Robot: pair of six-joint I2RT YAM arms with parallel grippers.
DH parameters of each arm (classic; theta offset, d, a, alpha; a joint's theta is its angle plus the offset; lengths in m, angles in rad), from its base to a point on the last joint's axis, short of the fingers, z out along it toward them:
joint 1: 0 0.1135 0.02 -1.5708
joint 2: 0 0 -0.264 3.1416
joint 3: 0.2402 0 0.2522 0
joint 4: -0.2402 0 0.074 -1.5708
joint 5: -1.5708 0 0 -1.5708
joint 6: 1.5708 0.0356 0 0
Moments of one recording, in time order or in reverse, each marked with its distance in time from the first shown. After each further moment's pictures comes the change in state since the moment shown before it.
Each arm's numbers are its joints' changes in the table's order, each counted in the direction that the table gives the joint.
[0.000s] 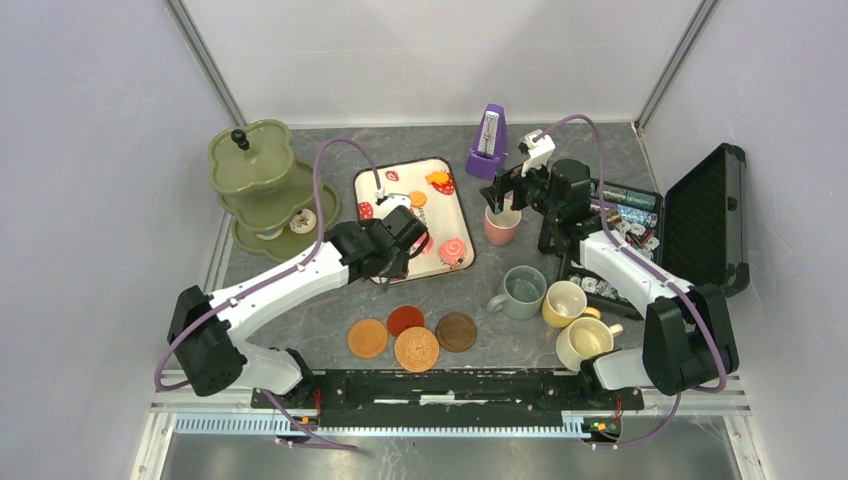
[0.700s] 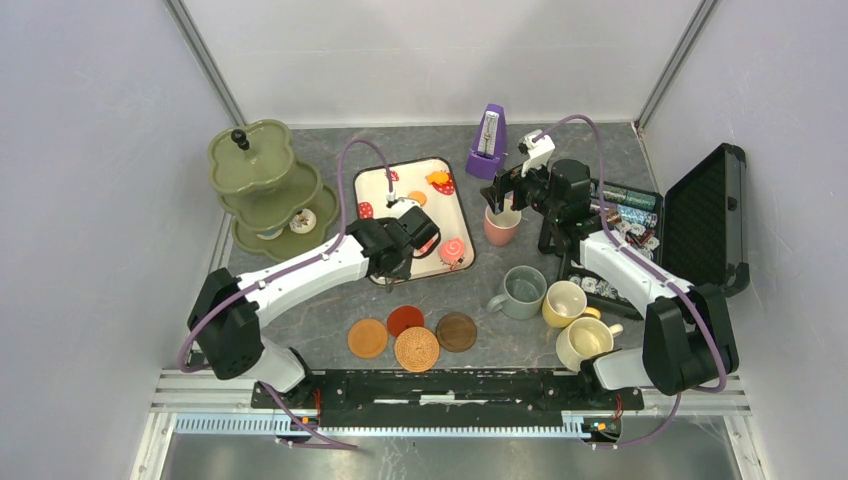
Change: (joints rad) left arm 0.000 0.126 0.016 0.002 0.010 0.000; right arm 0.000 0.000 0.000 -0.003 -0.005 -0.010
